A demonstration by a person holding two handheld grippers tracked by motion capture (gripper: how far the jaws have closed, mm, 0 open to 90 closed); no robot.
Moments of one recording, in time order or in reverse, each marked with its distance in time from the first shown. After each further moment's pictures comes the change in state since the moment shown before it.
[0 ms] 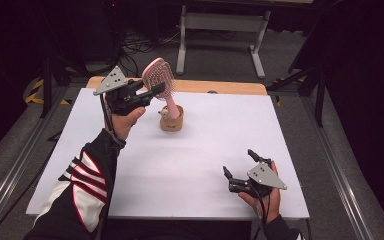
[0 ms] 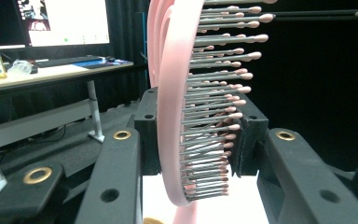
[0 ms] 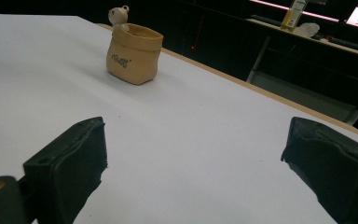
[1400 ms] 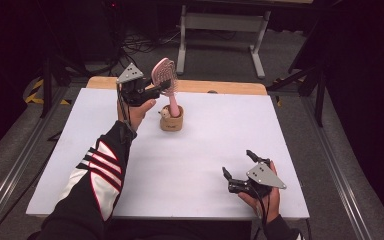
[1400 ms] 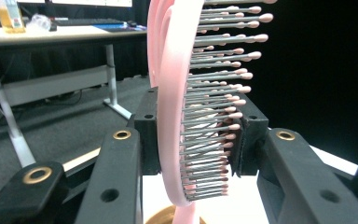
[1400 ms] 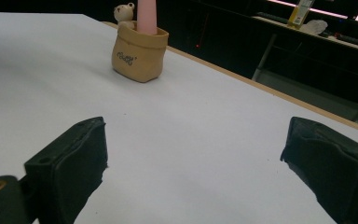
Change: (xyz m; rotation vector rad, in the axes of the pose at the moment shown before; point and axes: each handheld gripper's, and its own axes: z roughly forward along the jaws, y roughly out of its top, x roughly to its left) left arm 0.036 -0.032 0.049 0.111 0.090 -0.098; right arm 0.001 -0.001 0.001 0.009 0.022 0.003
